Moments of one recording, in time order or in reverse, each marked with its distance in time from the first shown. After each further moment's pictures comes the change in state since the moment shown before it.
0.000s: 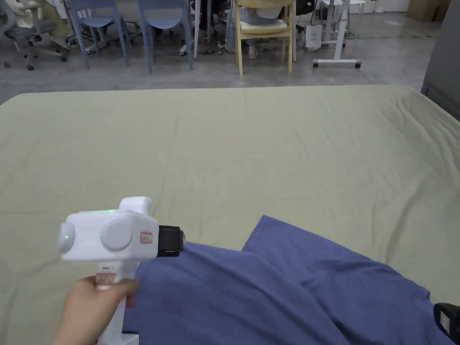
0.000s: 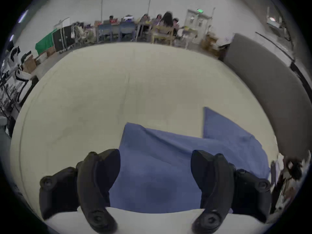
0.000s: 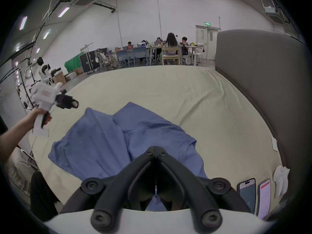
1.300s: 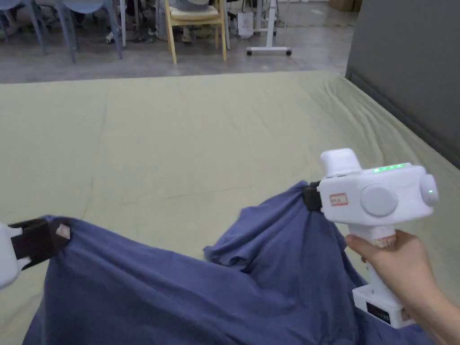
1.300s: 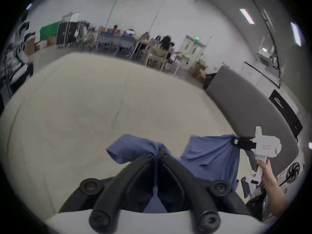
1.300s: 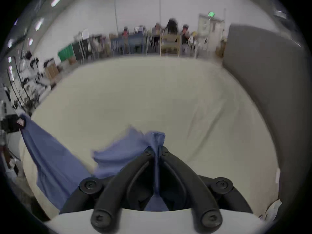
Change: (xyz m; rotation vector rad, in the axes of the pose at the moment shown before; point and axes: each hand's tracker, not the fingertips) left arm 0.000 -0.018 0.160 0.313 -0.236 0.084; right arm 0.009 0.153 -0.124 0.009 -0.061 0.000
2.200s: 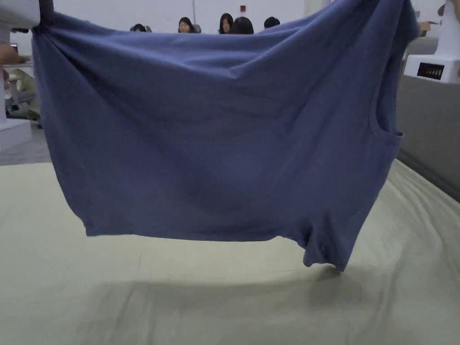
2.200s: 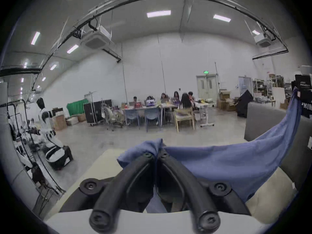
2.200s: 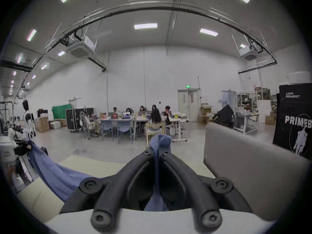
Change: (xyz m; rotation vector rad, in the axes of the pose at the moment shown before) left arm 0.054 0.325 -0.009 0.442 0.431 -0.326; right arm 0.005 0.355 0.119 0.611 -0.129 -0.063
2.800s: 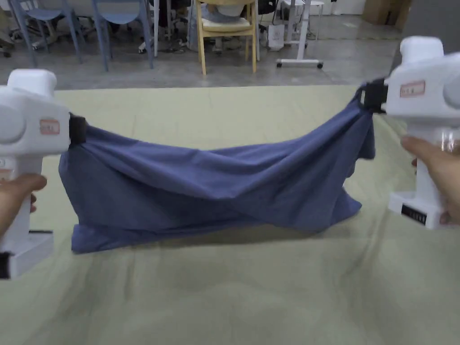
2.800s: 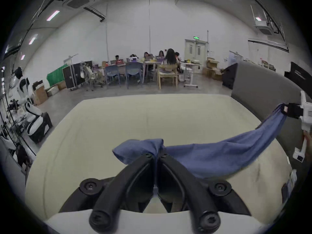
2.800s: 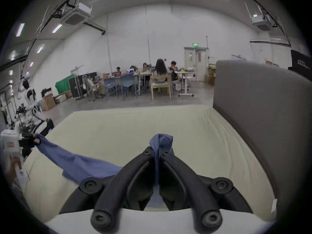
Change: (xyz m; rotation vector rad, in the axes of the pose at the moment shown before) left arm 0.036 -0.241 -0.025 -0.341 -0.224 0.031; right arm 0.037 -0.282 -0.008 -0.400 0.093 -0.019
